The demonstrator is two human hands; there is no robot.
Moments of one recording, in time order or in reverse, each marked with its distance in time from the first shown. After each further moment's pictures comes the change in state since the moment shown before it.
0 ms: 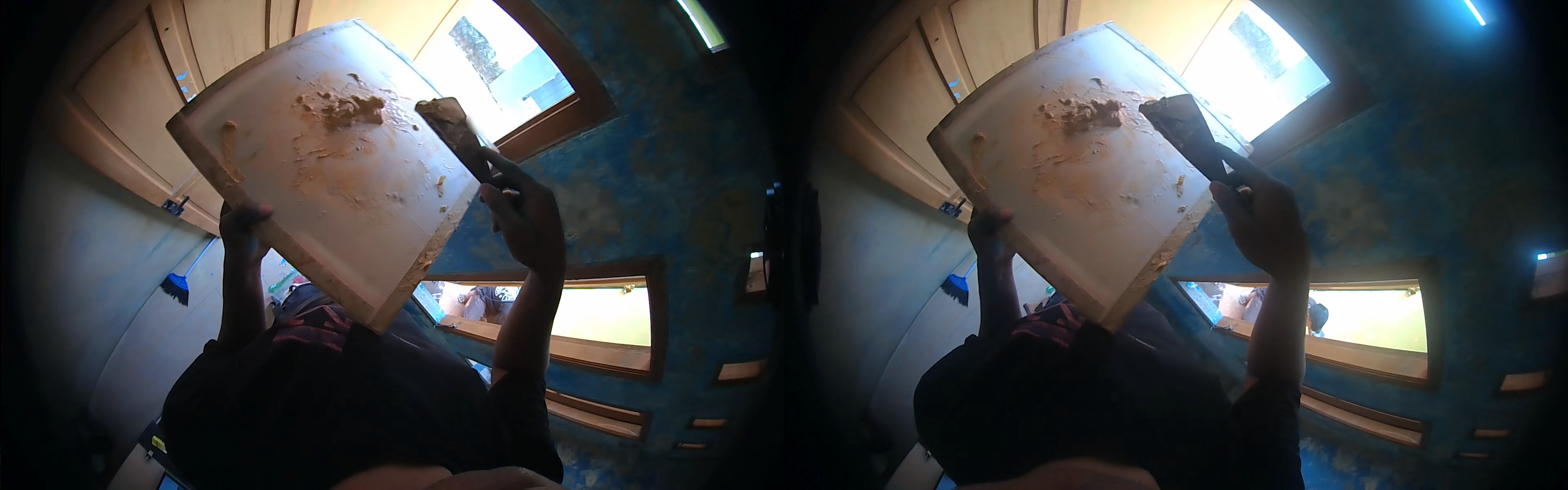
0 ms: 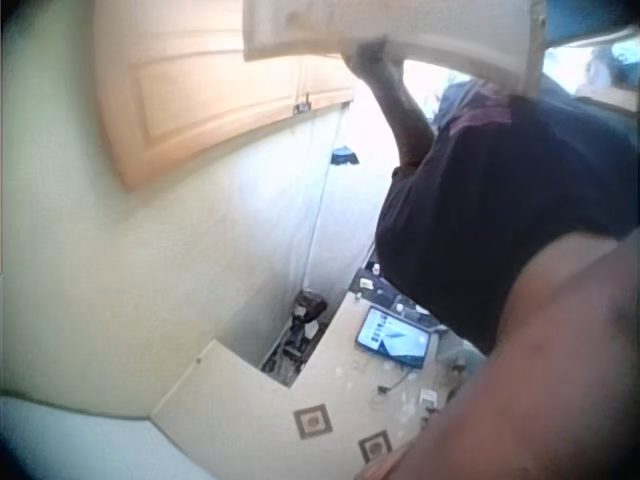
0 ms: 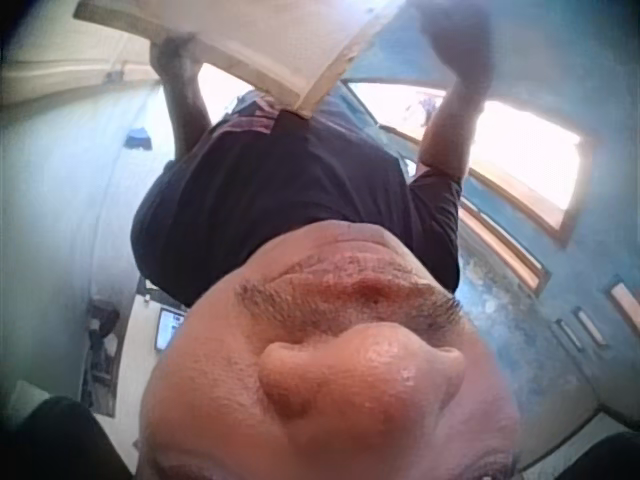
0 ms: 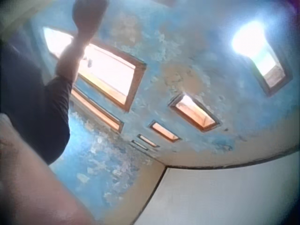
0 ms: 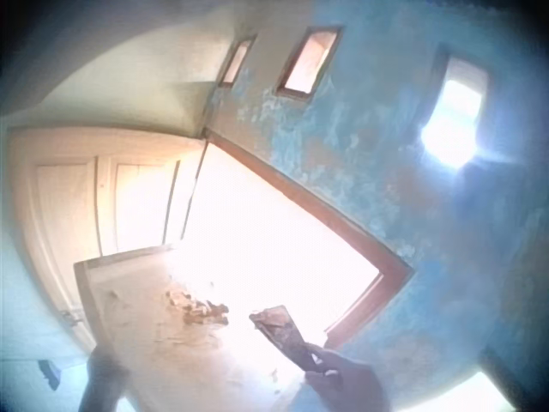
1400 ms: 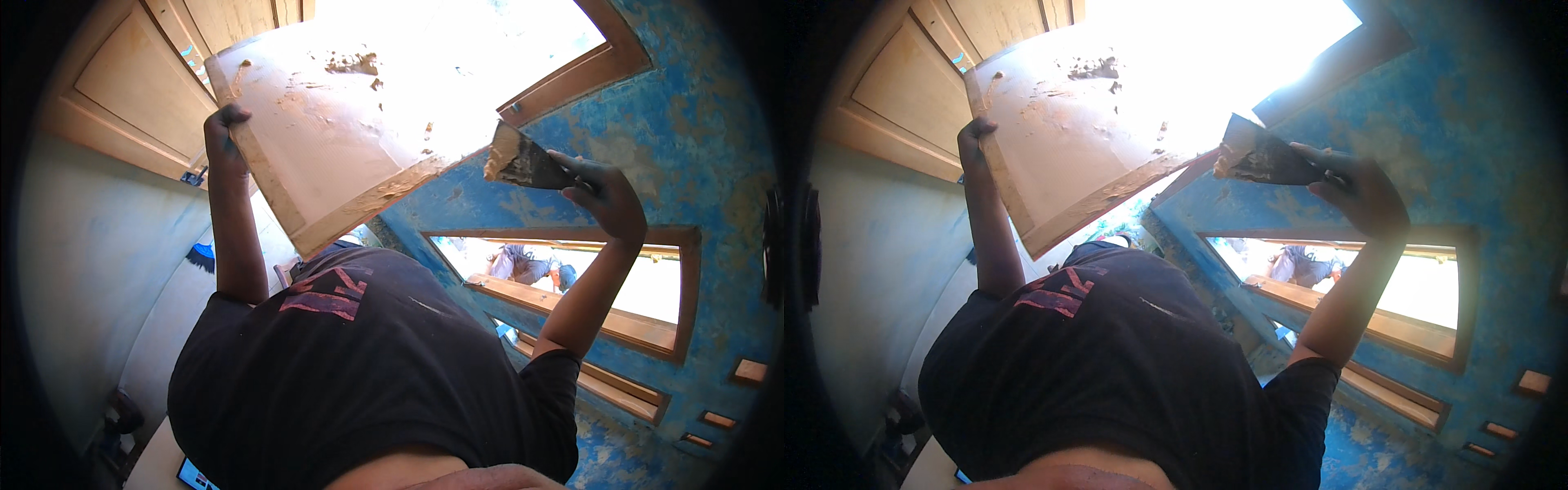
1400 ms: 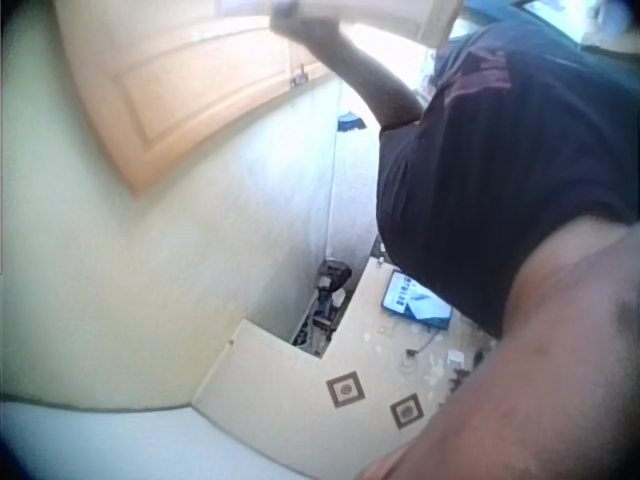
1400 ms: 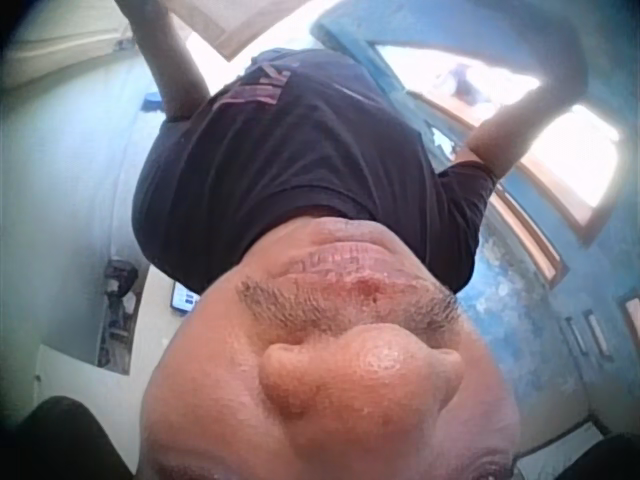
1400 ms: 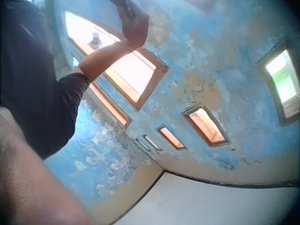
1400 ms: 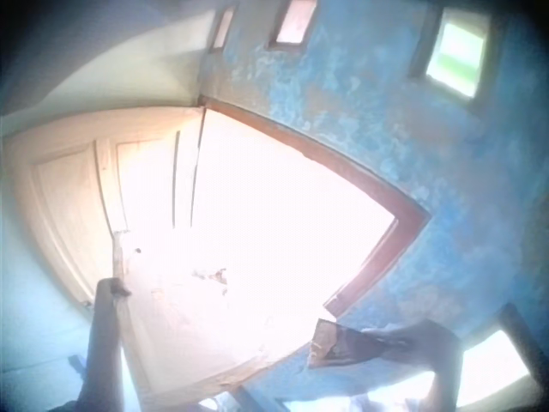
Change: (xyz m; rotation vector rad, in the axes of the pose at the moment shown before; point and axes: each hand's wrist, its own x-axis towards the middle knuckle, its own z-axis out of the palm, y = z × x) left_hand 0.062 0.003 0.008 0.047 0.037 -0.215; right_hand -0.029 0.086 -0.091 -0.248 -0.293 -0.105
